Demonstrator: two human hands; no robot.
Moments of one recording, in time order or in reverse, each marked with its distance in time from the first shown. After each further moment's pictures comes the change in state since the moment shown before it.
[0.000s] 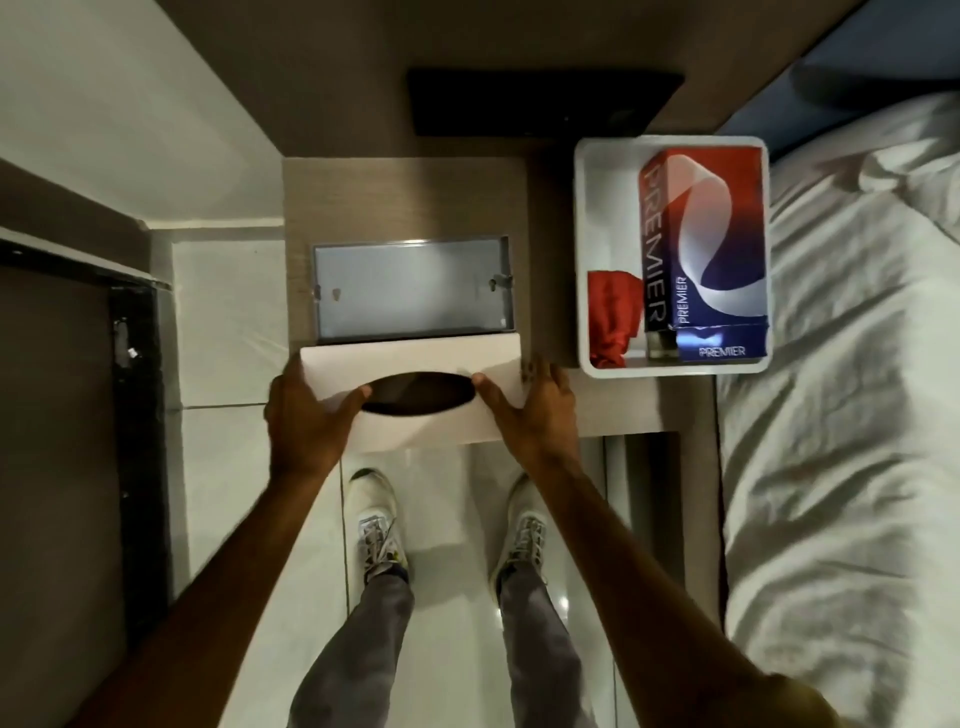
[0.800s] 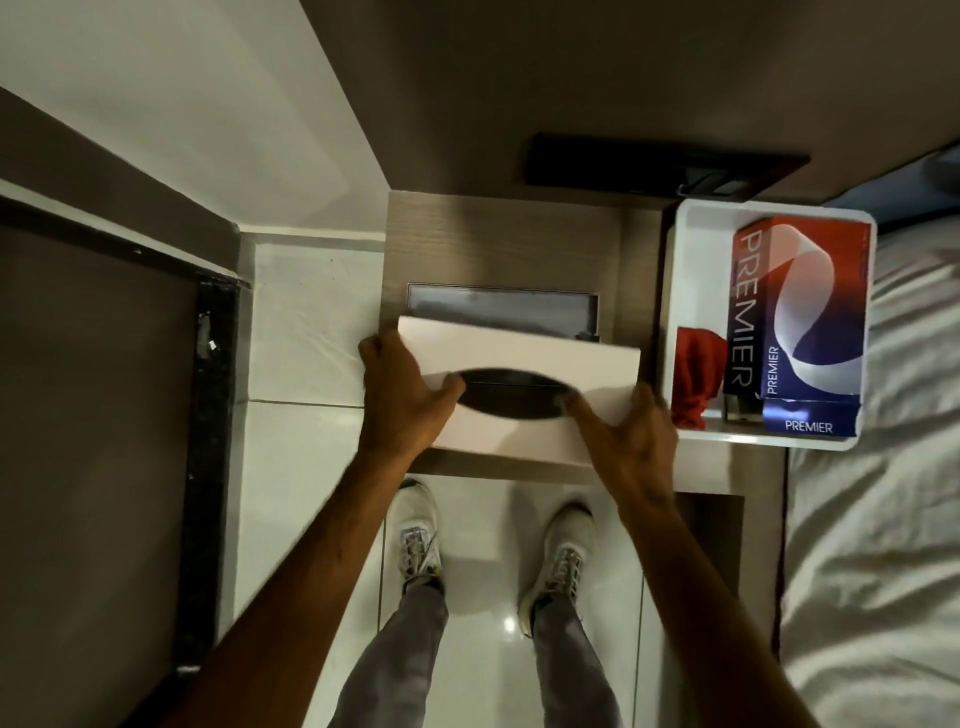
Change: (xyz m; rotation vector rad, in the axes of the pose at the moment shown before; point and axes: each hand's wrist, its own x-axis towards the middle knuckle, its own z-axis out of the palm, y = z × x) left_hand 0.027 0.057 -0.036 -0.087 -0.094 0.069; right_hand 0.005 -0.043 -0.013 0.053 0.051 0.099
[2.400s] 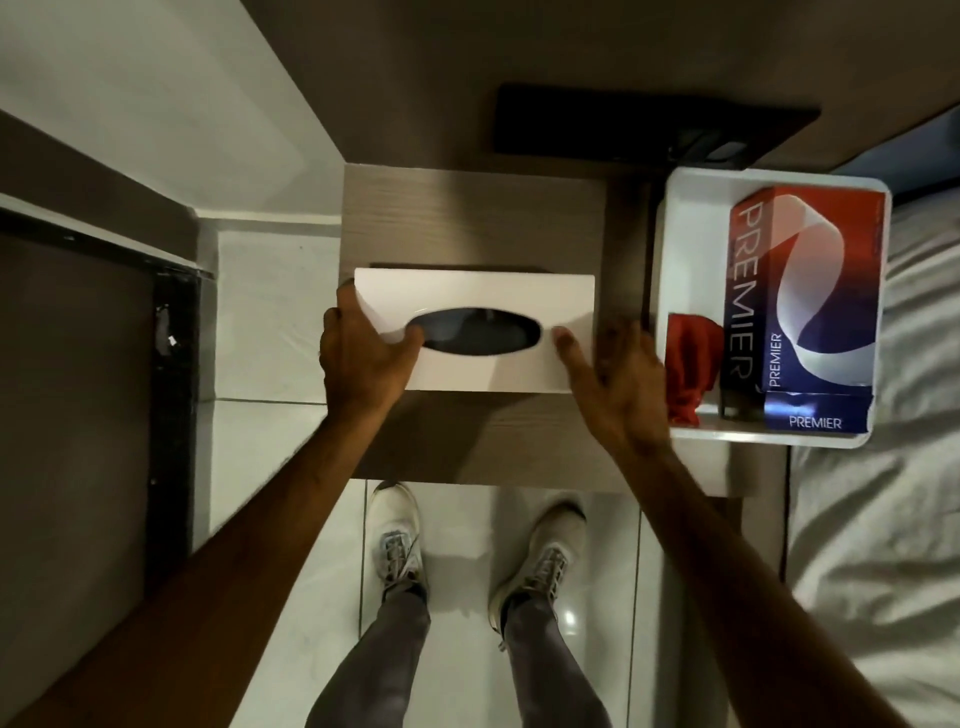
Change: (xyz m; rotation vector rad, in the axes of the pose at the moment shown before) left_hand 0.054 -0.007 0.036 0.042 0.194 -0.024; right_hand 0.058 -0.011 -0.002 -0.149 0.002 -0.218
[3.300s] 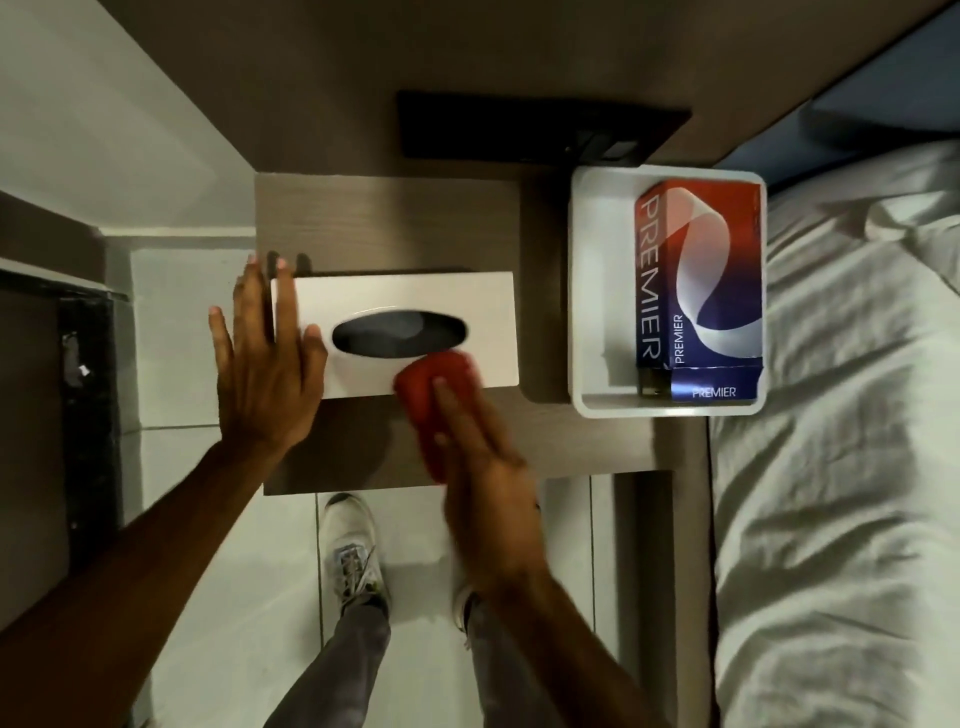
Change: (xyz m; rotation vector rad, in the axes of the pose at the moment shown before) left_hand 0.013 -0.041 -0.002 0.485 0.032 0.507; right_hand -0.112 -0.001 0.024 0.253 -0.145 -0.353
